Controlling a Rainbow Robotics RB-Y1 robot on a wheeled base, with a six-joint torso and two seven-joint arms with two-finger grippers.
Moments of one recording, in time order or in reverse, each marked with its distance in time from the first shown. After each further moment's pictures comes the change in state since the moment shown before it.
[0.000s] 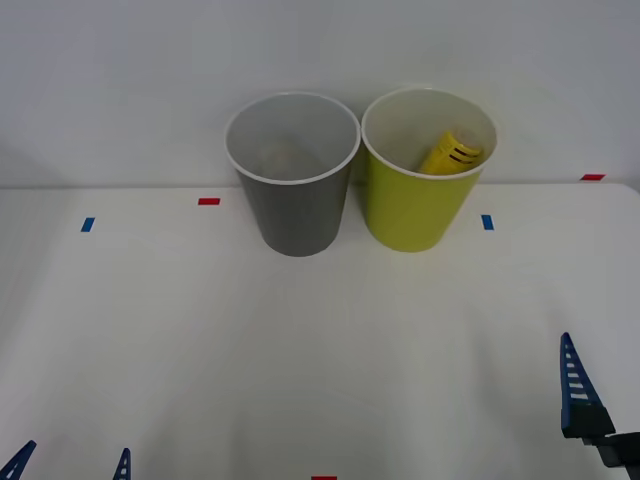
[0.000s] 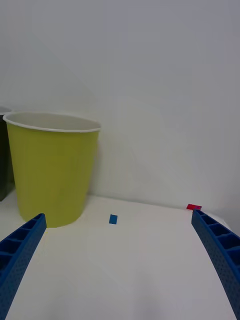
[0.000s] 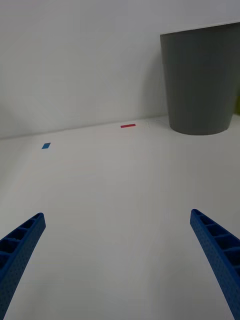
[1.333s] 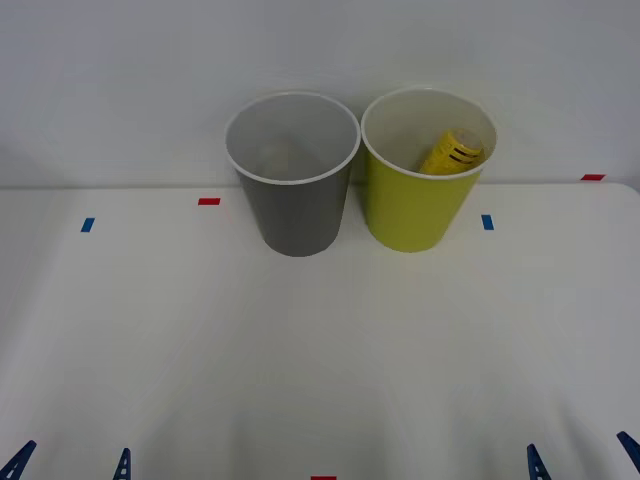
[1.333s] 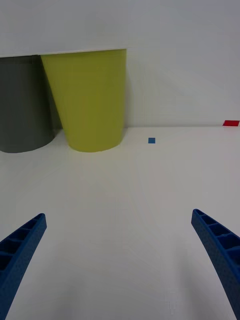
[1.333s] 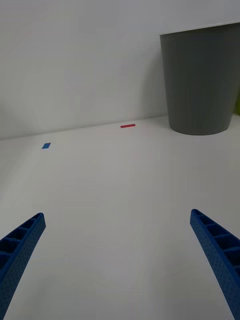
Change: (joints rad) right arm 0.108 -0.082 0.142 0.234 -0.024 -0.171 -0.082; left arm 0.000 0.000 0.000 0.000 0.000 0.000 0.000
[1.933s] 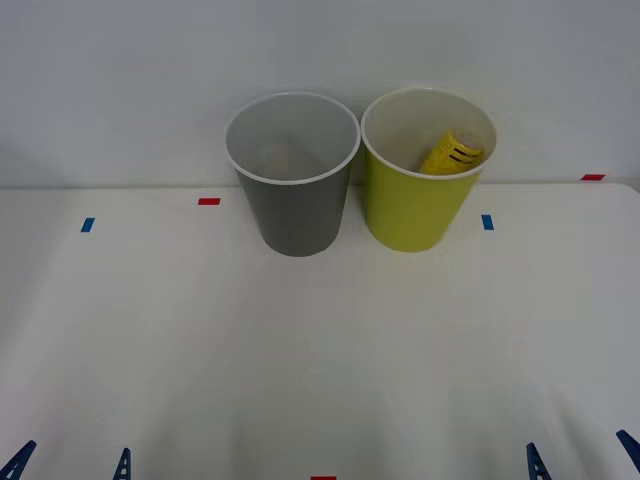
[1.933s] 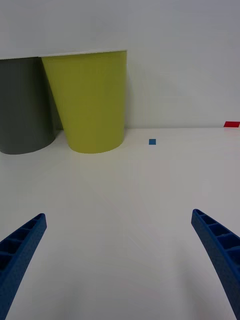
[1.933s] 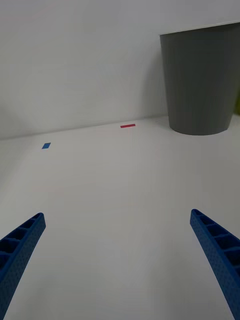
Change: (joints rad) right arm 0.000 0.001 0.000 -0.002 0.001 -0.001 -0.001; left arm 0.000 0.000 0.000 0.000 0.000 0.000 0.000
